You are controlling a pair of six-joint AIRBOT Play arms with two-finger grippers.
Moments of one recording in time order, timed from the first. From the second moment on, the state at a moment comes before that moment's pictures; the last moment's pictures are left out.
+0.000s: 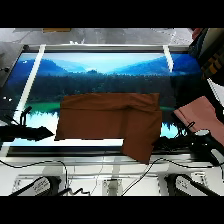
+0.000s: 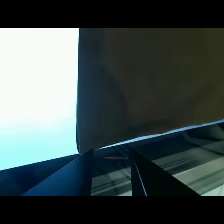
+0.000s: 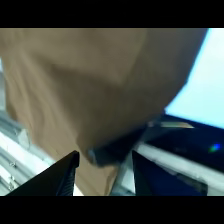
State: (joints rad) left arm 0.58 -1.23 0.71 0.99 -1.26 -0.84; right arm -0.46 -1.18 0.40 -0.80 1.23 0.84
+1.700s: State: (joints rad) left arm 0.56 -1.39 0.65 0.88 -1.14 -0.77; right arm -0.27 -1.19 0.40 -0.73 1.13 0.77
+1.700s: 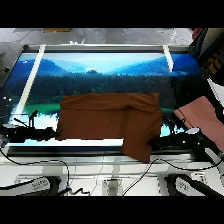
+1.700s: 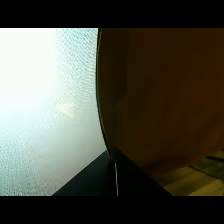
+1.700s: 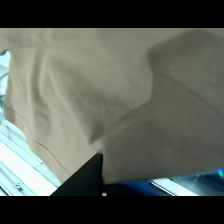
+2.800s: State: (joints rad) left arm 0.21 -1.33 0.92 0.47 -0.46 -0.69; right arm -0.02 -1.24 0.77 -0.39 0.27 1.06
